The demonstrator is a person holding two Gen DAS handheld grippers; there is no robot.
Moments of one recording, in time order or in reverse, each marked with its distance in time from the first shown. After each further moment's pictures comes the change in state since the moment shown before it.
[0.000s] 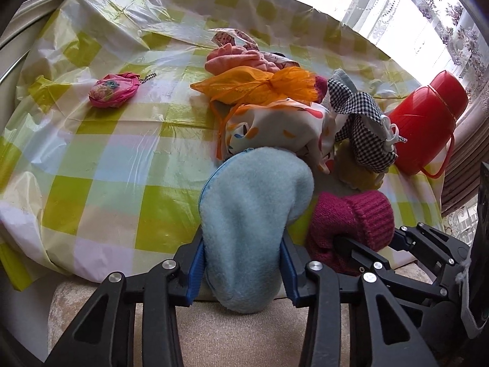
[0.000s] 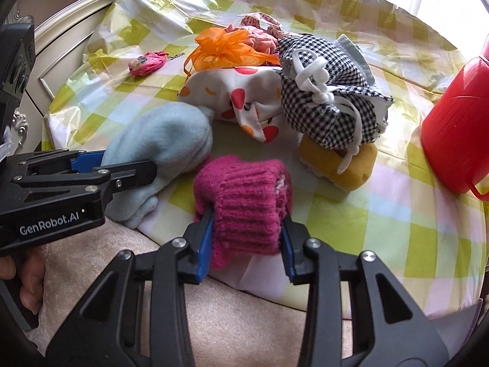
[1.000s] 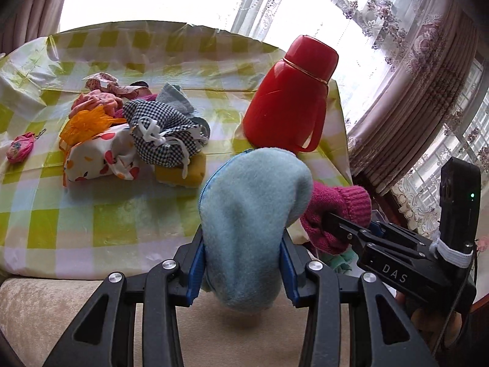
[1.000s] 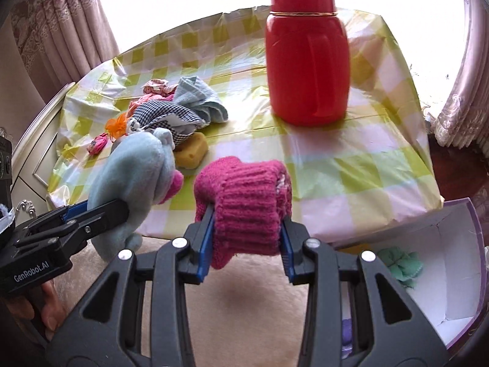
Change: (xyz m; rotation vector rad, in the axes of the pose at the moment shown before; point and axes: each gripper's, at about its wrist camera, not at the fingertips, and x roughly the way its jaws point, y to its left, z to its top) left arm -0.050 -0.169 -0.037 0.231 -0.068 -0.282; right arm -0.125 -0.138 -0.085 0.423 -0.151 -0.096
